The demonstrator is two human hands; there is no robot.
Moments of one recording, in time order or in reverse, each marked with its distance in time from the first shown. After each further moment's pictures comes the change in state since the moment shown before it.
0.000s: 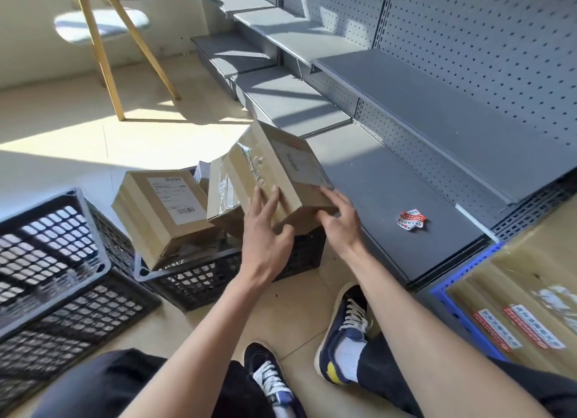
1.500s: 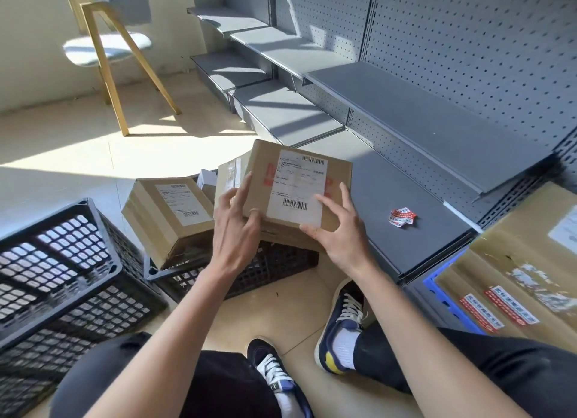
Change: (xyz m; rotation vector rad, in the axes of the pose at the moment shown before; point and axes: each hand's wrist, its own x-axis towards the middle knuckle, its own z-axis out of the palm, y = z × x) left_hand -0.011 0.006 -0.051 0.124 0.075 0.087; right_hand -0.063 -0.029 -0.030 -0.180 -0.029 -0.155
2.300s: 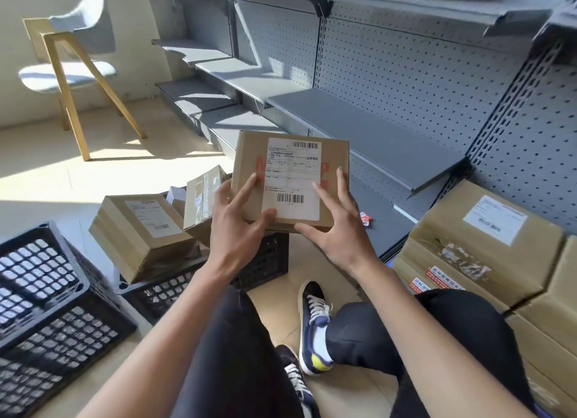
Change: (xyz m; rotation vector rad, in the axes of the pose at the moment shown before) left_hand -0.036 0.060 0.008 -0.085 0.002 0.189; right_hand -0.055 -0.033 -0.073 -0.282 0.133 -0.189
